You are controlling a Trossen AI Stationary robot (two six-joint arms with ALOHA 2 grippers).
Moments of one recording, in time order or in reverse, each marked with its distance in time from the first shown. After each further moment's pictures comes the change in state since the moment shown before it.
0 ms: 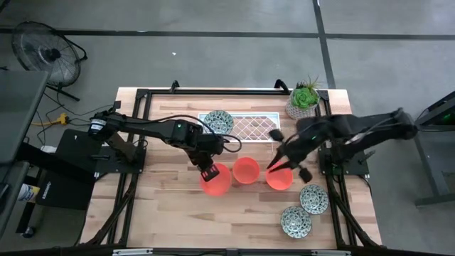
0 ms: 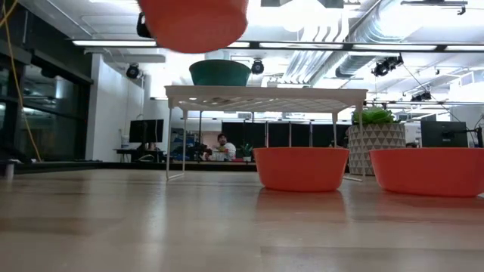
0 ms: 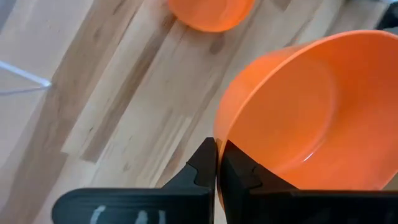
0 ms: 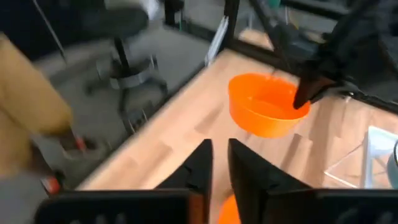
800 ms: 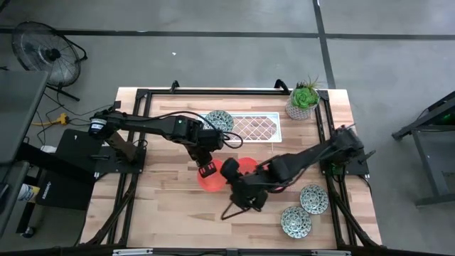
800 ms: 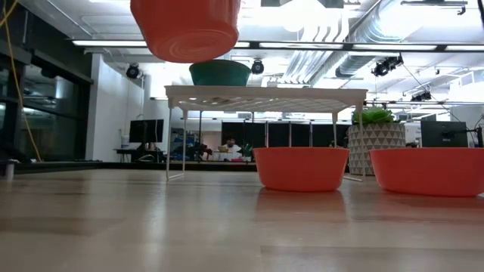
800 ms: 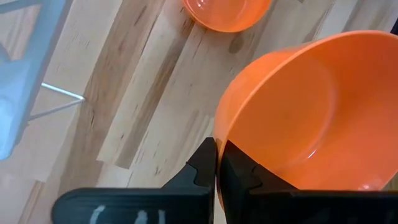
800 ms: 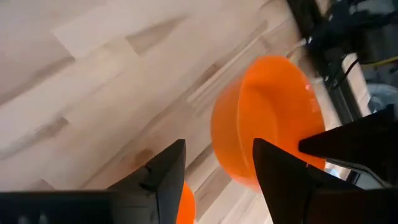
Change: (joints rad) left arm 0.039 0.000 0.000 -0.030 -0.008 0.156; right arm 0.242 0.771 0.710 -0.406 0.593 -0.379
